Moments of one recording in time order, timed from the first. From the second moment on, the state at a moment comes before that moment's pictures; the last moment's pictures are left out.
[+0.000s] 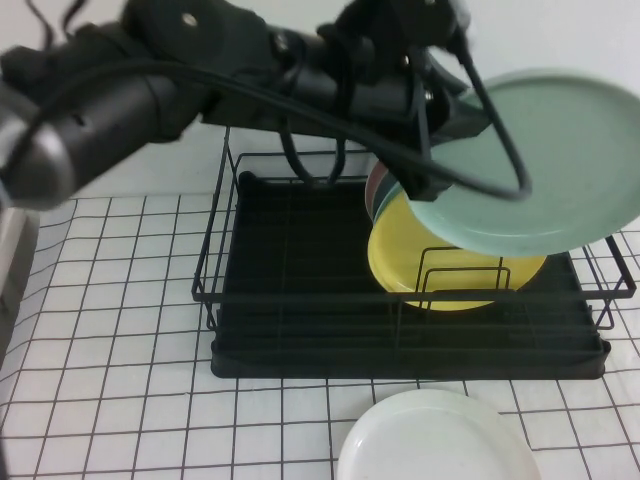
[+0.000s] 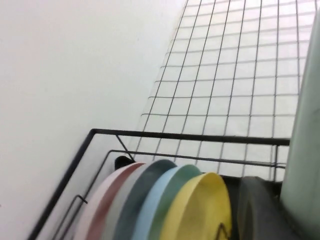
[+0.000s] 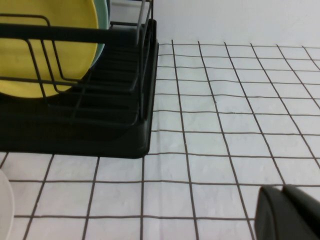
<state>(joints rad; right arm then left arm) -0.05 -0.02 0.02 0.10 0.41 -0.16 -0.61 1.69 -1.60 -0.96 0.66 1.36</state>
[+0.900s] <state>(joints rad) -0.05 -0.02 0.02 0.10 0.41 -0.16 -0.68 1.53 -1.16 -0.64 0.95 0.35</state>
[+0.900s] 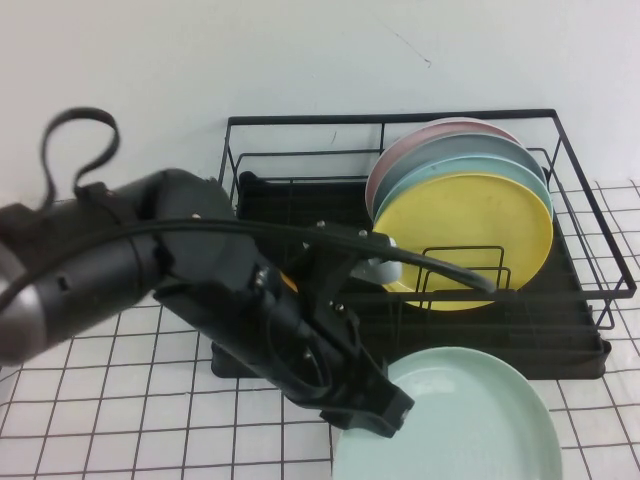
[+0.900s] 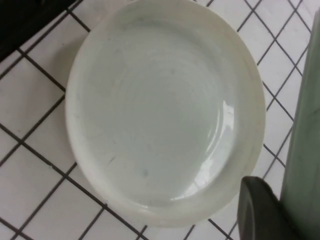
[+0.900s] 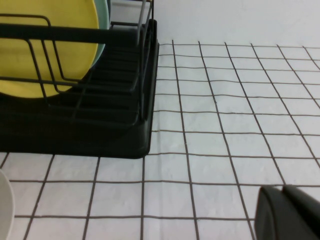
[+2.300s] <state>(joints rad) -0.05 -0.02 0.02 0.10 0.41 -0.16 -0.69 1.54 -1.15 -0.52 0.79 0.31</state>
